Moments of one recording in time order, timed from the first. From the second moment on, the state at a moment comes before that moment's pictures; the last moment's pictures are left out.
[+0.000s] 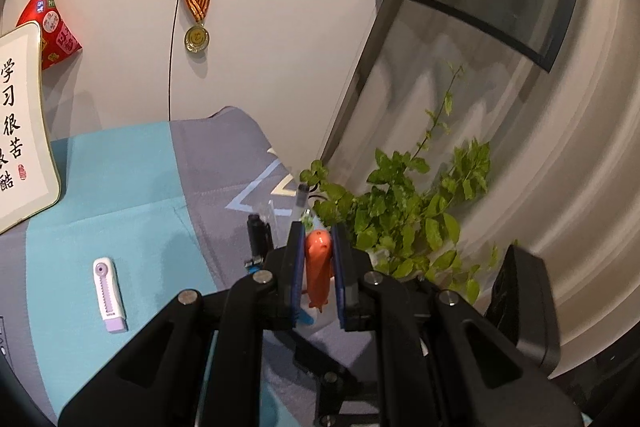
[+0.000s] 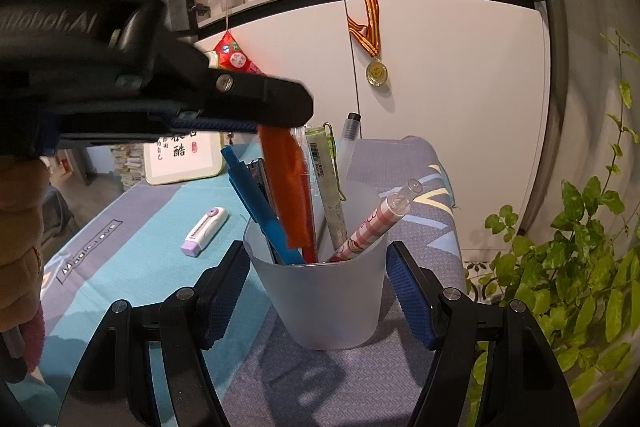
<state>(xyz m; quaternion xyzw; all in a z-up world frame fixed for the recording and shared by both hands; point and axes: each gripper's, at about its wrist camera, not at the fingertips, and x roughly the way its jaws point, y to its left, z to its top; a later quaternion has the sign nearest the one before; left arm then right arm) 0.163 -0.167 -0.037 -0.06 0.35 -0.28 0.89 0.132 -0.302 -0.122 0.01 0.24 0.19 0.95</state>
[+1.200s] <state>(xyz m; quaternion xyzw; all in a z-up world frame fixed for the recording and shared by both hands) 0.142 -0.092 -0.099 0.00 0.44 -0.21 0.87 0.131 -0.301 -0.123 0.01 0.24 0.19 0.95</state>
